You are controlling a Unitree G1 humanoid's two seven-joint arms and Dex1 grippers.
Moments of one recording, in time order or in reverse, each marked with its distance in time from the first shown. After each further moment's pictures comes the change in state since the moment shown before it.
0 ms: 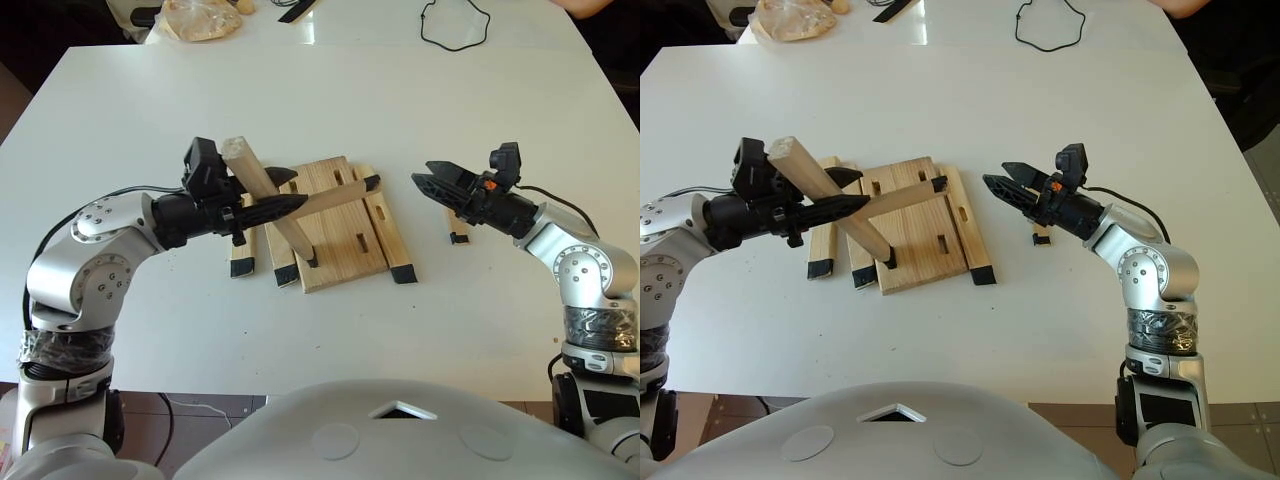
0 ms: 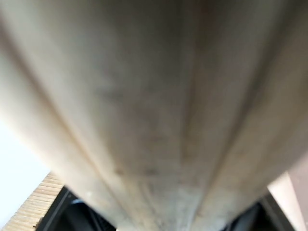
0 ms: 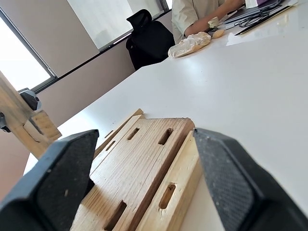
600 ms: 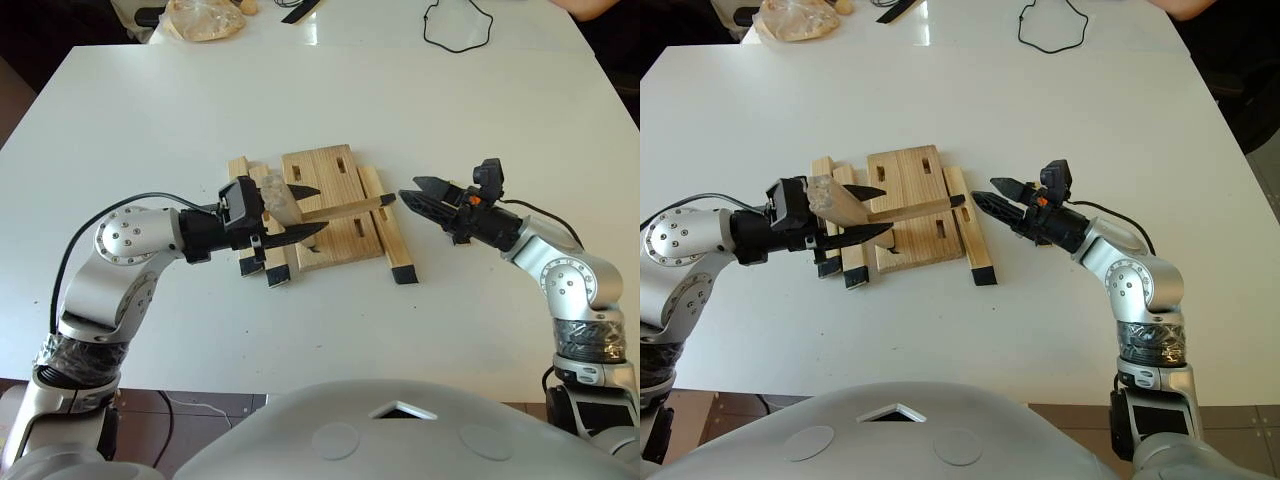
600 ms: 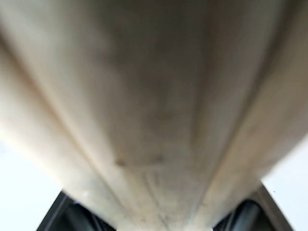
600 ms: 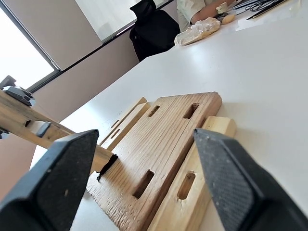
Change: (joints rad) left arm 0.061 0.033 -0.188 -0.034 0.267 -0.399 -0.015; right arm 0.060 0.039 0.046 -0.049 -0.031 -0.004 -0.014
